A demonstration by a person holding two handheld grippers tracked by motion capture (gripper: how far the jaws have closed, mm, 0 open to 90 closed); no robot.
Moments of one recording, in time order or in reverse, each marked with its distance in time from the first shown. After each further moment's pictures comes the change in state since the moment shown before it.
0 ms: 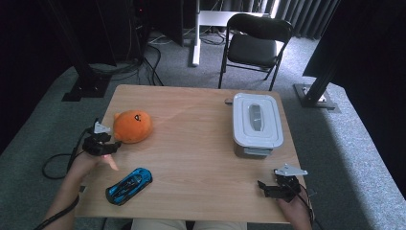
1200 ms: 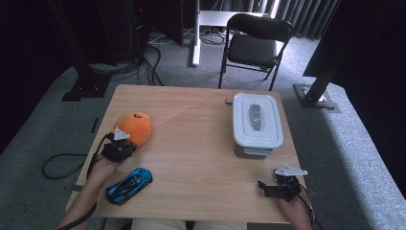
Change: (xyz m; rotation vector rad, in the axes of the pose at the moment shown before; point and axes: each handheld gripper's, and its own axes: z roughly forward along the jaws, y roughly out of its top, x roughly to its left) left arm -0.071 0.013 0.000 0.002 -0.081 0.038; right arm 0.000 0.000 0.000 0.000 -0.001 0.001
